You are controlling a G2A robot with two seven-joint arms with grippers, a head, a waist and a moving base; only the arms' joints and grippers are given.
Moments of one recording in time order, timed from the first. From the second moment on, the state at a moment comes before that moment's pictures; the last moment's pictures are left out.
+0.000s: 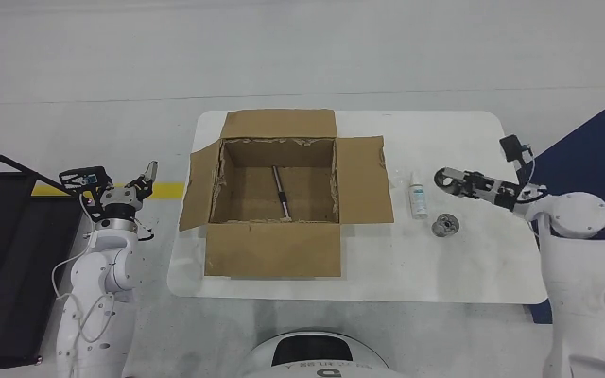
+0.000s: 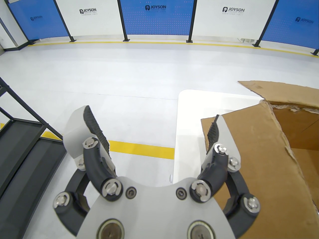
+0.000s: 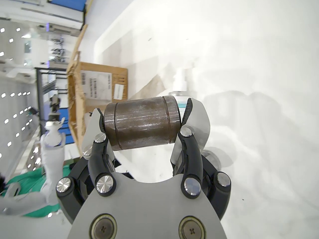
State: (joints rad) left arm 1.67 -1.25 -1.76 -1.72 1.19 0.01 -0.03; right arm -1.27 -0.98 1.77 -1.24 -0.02 -0.28 1.24
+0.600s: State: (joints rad) left arm 1.67 -1.25 -1.76 -1.72 1.19 0.01 -0.03; right arm -1.10 -0.99 1.69 -1.06 0.44 -0.20 1.52
